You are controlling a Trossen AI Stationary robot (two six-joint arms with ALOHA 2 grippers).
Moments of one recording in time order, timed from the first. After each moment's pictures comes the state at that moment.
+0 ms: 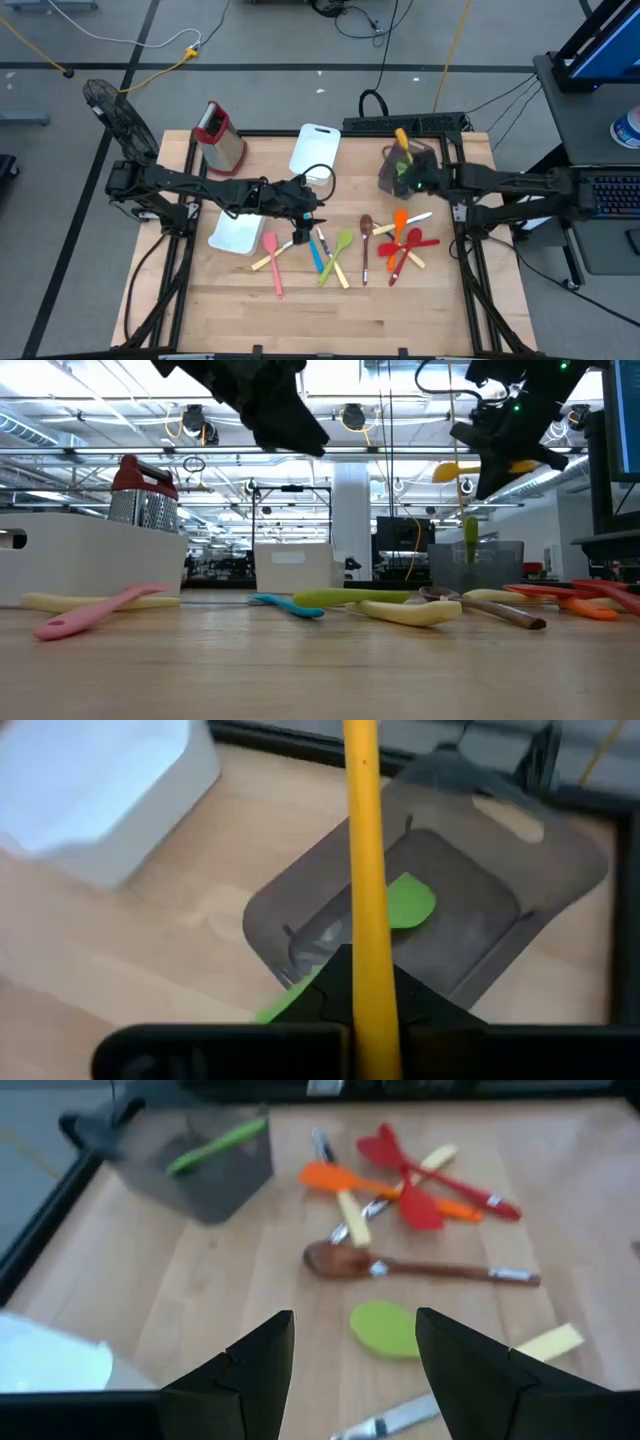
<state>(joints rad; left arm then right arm) -0.04 1.52 1.06 -0.11 -0.11 -0.01 -0.22 1.00 0.80 -0.82 0.53 0.93</state>
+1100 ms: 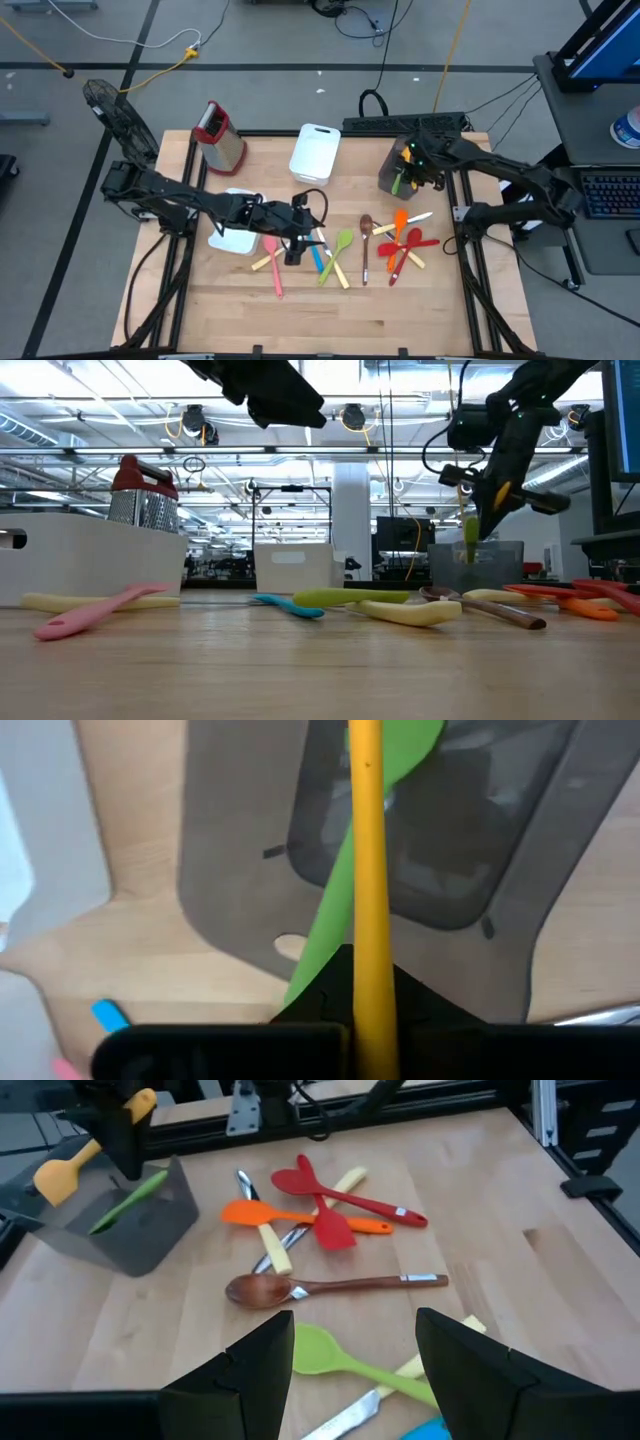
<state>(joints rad) -0.19 1.50 1.02 -0.05 -0.11 0.04 -0.70 1.20 0.80 -0.79 -0.19 1.16</state>
